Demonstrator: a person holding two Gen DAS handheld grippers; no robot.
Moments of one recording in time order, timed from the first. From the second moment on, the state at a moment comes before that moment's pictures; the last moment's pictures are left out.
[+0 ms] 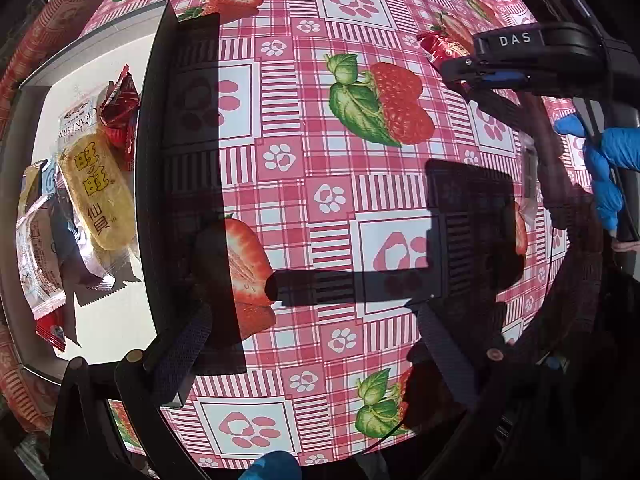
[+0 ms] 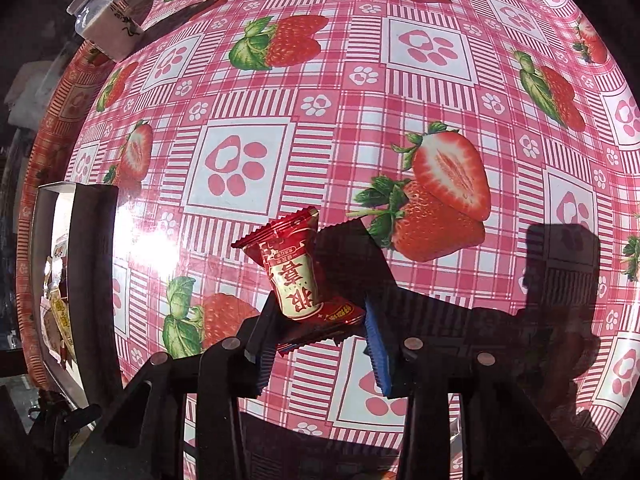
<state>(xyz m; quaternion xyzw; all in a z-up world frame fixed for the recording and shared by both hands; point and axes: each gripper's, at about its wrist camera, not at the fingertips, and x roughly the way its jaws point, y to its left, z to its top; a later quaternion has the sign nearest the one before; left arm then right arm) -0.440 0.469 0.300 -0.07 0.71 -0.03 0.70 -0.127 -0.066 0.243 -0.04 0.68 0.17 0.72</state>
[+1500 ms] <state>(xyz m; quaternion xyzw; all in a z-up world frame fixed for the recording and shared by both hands) -0.290 0.343 0.242 -0.08 0.73 0.03 0.68 -0.205 -0.244 0.227 0.12 0.73 -0.02 0.67</state>
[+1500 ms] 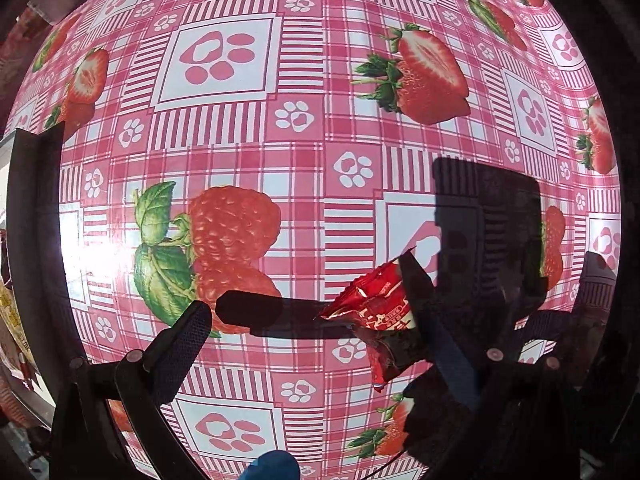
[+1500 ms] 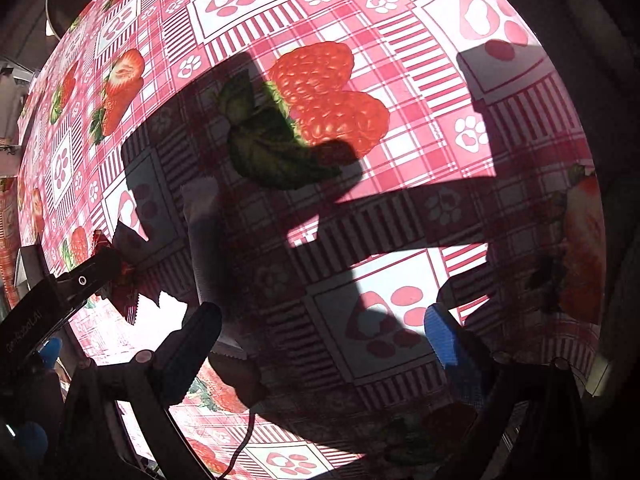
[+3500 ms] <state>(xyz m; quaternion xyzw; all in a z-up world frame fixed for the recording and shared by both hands) -0.407 0.406 0.293 0.00 0.72 -0.05 0.69 -0.254 -0.142 0.301 0.02 0.74 0.09 0.66</state>
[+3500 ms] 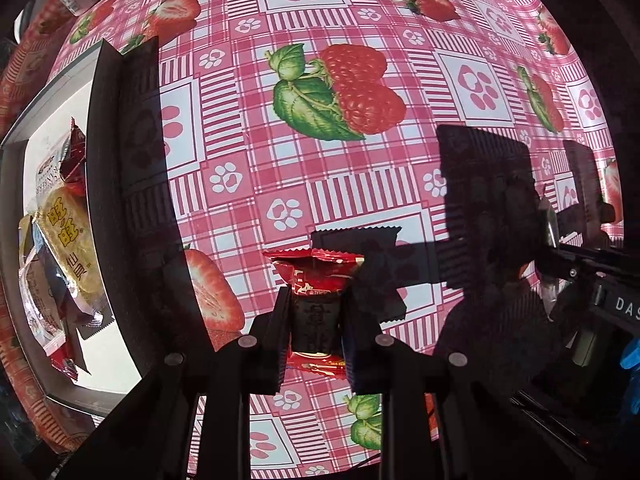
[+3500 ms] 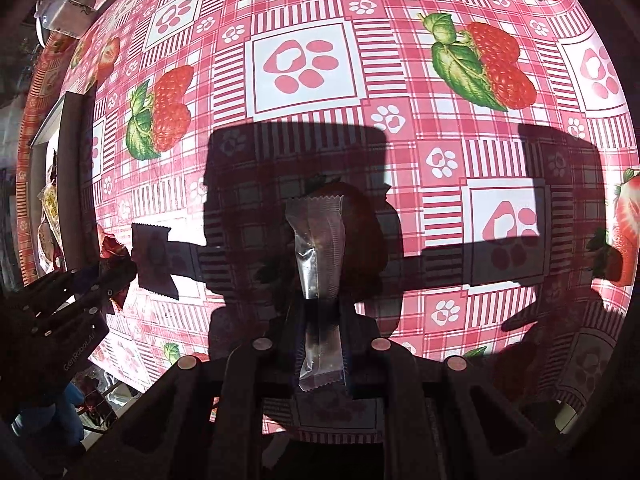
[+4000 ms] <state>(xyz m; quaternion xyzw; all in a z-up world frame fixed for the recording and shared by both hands) -0.422 0.474 0.340 -0.03 0.69 -0.06 0.72 -0.244 -0.118 0.325 0.00 0.74 0.12 0.67</state>
